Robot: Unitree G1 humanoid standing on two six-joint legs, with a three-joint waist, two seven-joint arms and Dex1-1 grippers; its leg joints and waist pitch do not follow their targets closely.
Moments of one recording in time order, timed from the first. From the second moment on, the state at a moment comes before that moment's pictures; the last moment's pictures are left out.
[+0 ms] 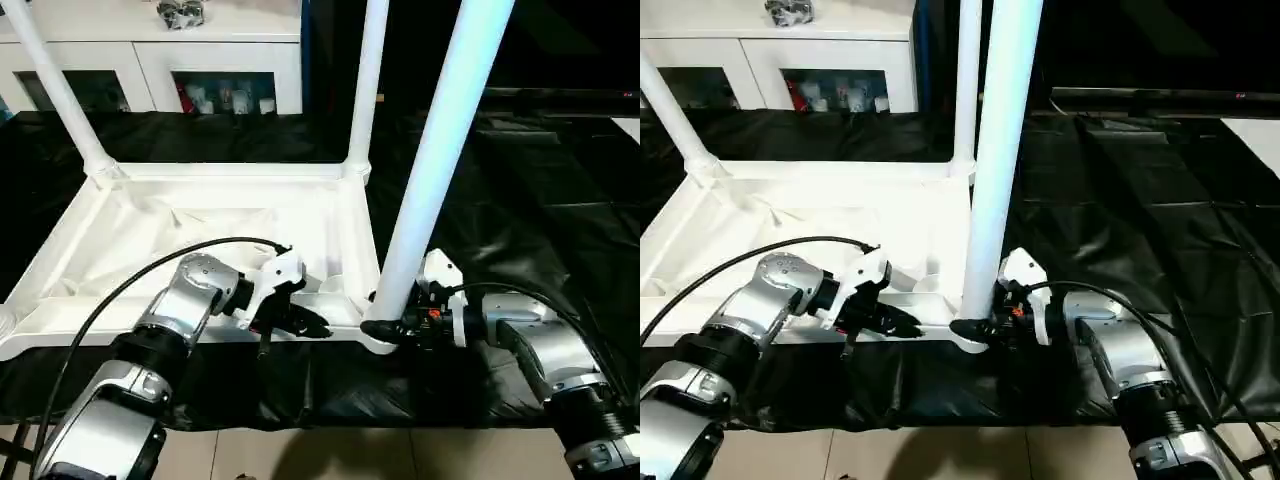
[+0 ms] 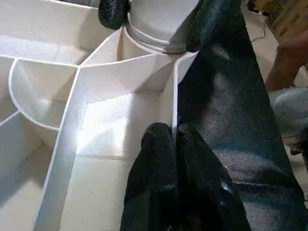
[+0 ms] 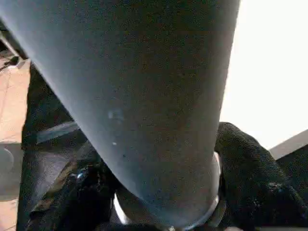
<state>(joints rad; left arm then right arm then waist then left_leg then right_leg) -0.66 0.29 -0.28 0.75 0.04 0.10 -1.38 -0.37 -0.37 0.16 0.36 0.17 0.28 1.11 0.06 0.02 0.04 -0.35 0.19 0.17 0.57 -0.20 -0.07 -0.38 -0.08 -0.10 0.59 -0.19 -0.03</state>
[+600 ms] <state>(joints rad) -0.68 0.10 -0.23 0.75 0.11 0.19 -0.93 -0.40 -0.04 -0.03 0.47 0.06 0.20 0.29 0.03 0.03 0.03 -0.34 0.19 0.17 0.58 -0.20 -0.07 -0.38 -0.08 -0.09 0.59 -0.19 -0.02</state>
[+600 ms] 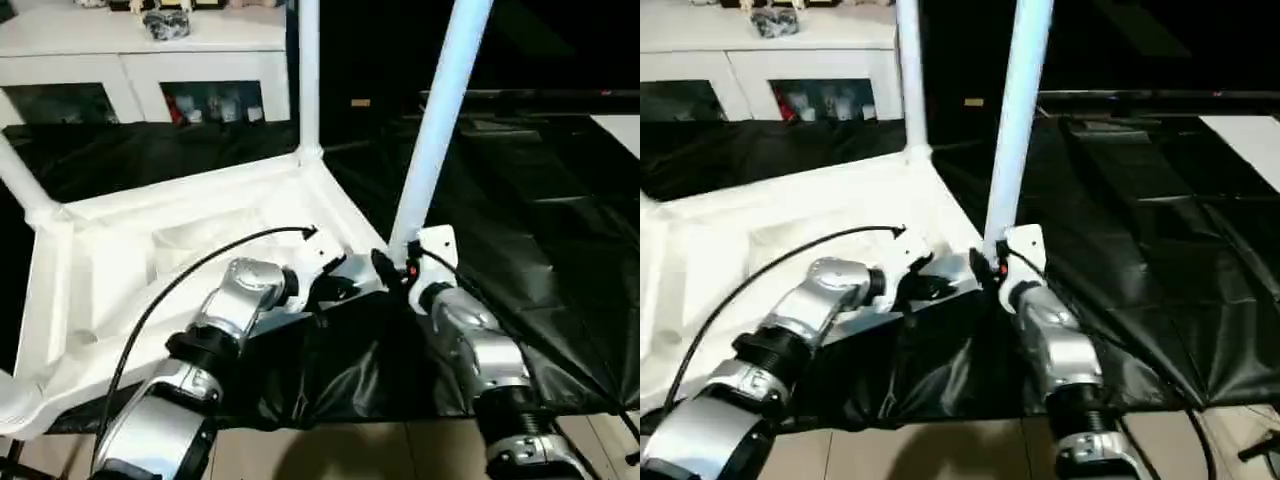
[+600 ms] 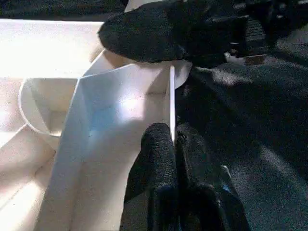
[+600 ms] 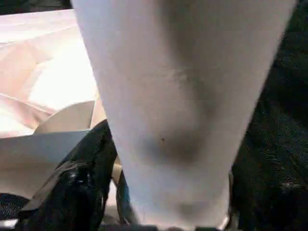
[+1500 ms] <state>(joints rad) -0.64 0.28 -0.28 0.73 0.03 0.07 -1.40 -0.35 -0.40 0.17 0.34 0.18 0.25 1.17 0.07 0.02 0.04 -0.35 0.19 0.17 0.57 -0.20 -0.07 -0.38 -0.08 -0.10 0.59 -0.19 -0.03</state>
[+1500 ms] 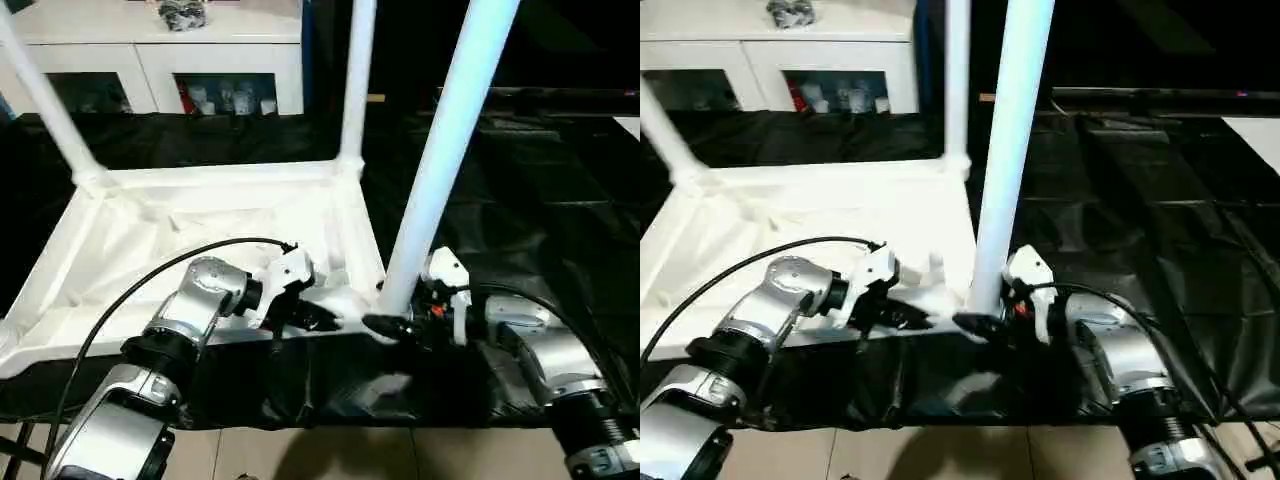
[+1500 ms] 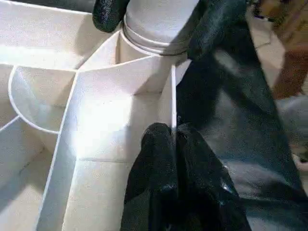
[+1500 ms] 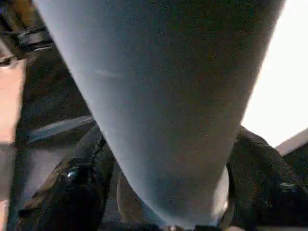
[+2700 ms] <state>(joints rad) -0.64 0.13 -0.24 0.69 0.11 0.15 -1.01 -0.36 -0.10 0.00 0.43 0.09 0.17 0.46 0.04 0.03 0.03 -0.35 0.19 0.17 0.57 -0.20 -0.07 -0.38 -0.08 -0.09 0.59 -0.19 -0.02</state>
